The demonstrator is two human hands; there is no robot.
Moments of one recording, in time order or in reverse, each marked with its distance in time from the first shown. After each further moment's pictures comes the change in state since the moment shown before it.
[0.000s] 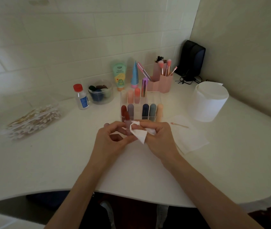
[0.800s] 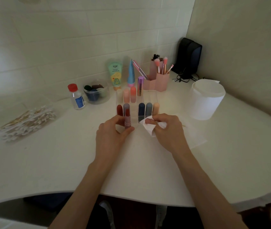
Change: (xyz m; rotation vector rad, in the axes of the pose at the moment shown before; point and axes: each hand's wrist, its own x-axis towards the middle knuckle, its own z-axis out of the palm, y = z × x) left_hand 0.024 -0.006 0.023 0.395 0.107 -0.119; right_hand 0.019 0.014 -0.043 -0.413 0.177 0.034
